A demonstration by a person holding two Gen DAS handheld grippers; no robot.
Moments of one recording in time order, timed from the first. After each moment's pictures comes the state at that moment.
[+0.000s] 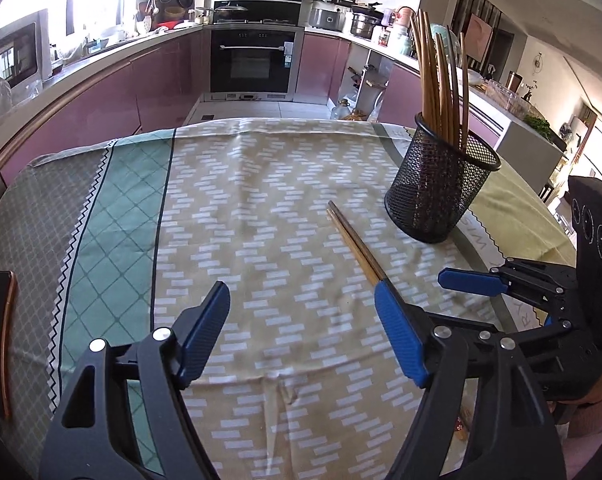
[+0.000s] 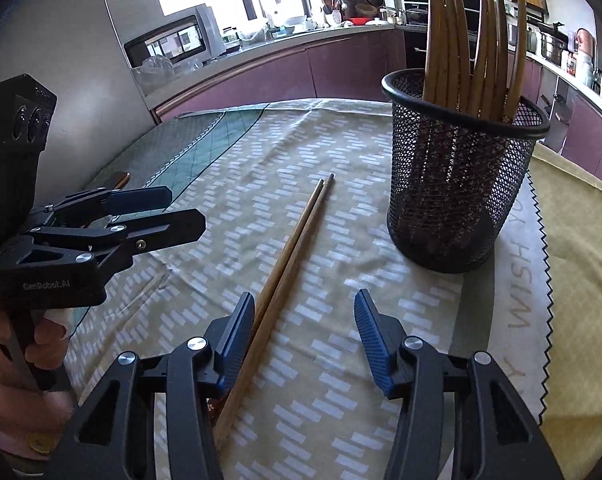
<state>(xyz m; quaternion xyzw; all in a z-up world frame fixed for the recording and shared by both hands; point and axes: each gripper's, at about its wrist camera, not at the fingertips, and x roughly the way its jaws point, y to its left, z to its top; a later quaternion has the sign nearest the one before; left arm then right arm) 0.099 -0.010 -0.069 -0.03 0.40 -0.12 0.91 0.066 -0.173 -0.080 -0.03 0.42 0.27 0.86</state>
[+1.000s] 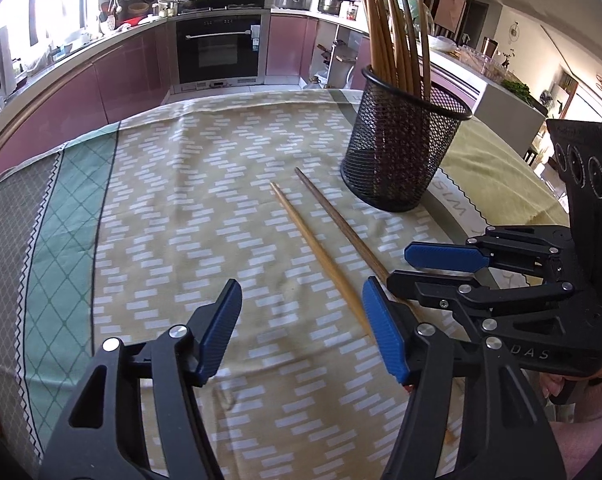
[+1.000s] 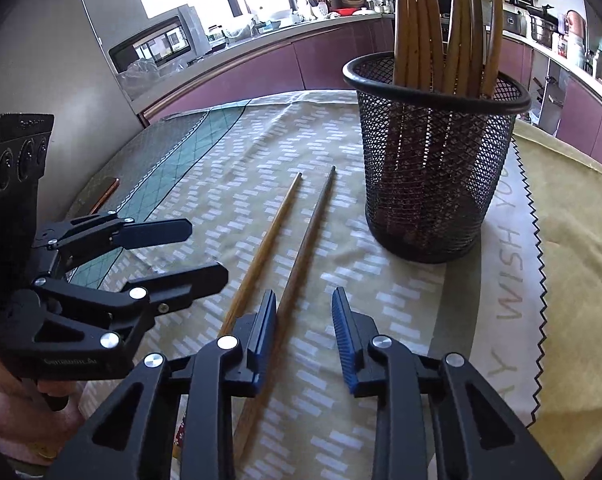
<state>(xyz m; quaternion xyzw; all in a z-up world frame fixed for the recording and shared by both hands) 0.108 -0.054 -0.090 0.01 0.43 -0.17 0.89 0.078 -0.186 -0.084 -0.01 0.44 0.26 0.86</state>
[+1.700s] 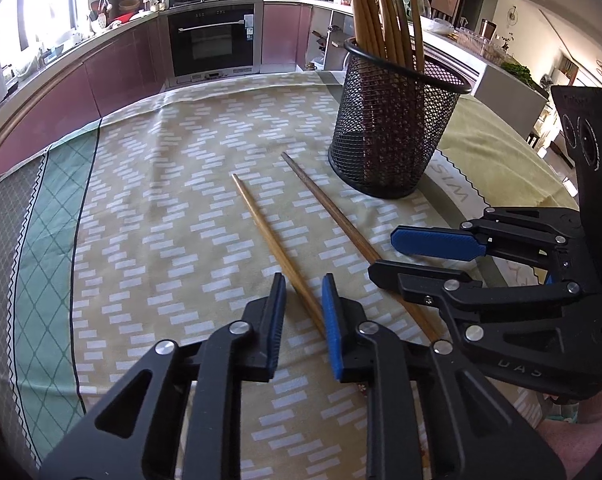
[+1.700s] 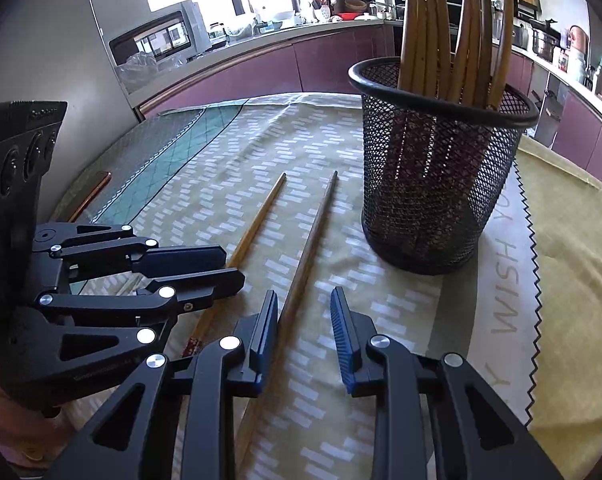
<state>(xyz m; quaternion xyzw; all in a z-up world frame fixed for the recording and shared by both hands) 0.118 -0.072 -0.102 0.03 0.45 -0.16 0.88 0.082 -0.176 -0.087 -0.04 0.43 0.25 0.86</state>
